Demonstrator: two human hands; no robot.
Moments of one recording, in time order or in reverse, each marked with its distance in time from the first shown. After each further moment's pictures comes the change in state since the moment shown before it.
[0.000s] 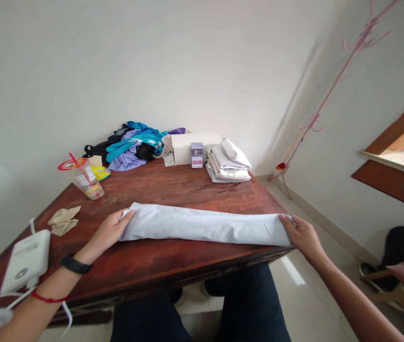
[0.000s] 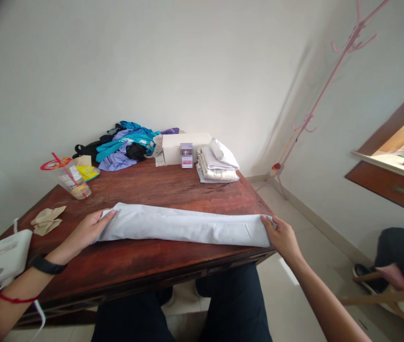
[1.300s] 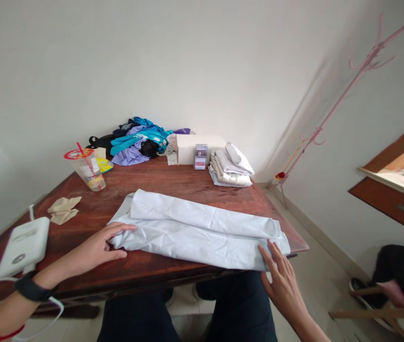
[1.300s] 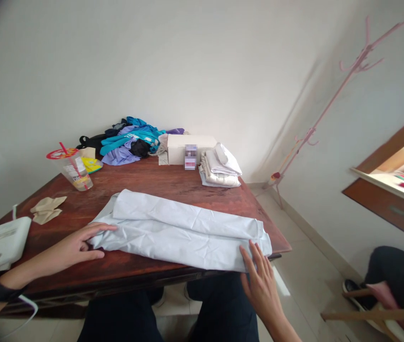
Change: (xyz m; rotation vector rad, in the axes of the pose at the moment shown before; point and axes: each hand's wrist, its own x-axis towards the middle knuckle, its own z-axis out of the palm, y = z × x) left_hand -0.061 -0.027 -0.013 -0.006 -0.221 0.103; right_hand -0.111 0.026 0.059 -0.416 0.150 -0.766
